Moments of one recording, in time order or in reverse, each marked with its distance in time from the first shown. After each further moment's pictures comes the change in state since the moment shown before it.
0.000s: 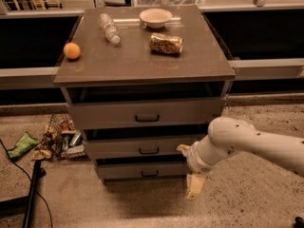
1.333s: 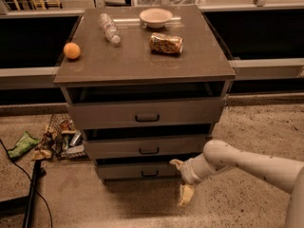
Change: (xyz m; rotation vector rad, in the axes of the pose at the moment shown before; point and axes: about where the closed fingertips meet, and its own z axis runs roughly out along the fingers) arm 0.051 -0.020 0.135 -0.035 -0.192 -0.002
